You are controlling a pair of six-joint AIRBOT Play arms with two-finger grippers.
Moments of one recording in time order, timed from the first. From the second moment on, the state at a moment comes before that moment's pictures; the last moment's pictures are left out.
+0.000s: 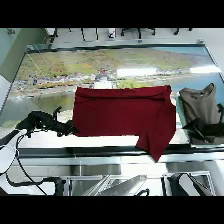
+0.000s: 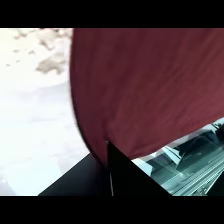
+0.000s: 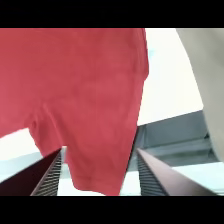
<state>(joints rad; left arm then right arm) 0.17 -1.52 0.81 -2.32 1.18 1.95 -0.70 -0.98 0.72 2.12 -1.43 -1.81</state>
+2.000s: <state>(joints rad) 0.21 -1.30 0.93 -1.99 1.29 1.73 -0.40 -0.99 0.68 2.15 -1.07 -1.74</state>
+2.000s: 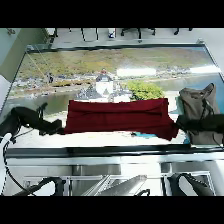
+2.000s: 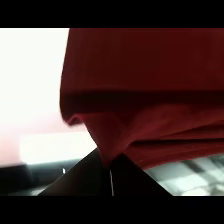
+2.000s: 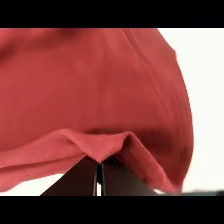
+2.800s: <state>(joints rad) 0.05 -1.85 1.55 -2.02 1.26 1.61 -0.21 -1.56 1.12 2.21 -0.83 -1.82</state>
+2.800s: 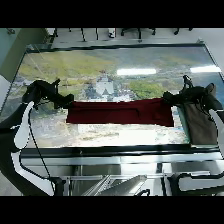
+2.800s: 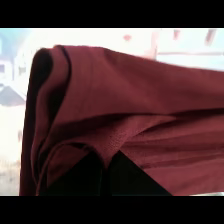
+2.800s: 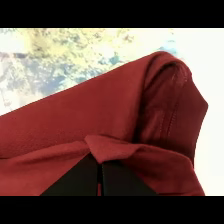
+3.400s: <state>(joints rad) 0.07 -1.82 1.59 -2.02 1.29 1.60 -0.33 -1.58 1.31 2.17 -1.17 -1.88</state>
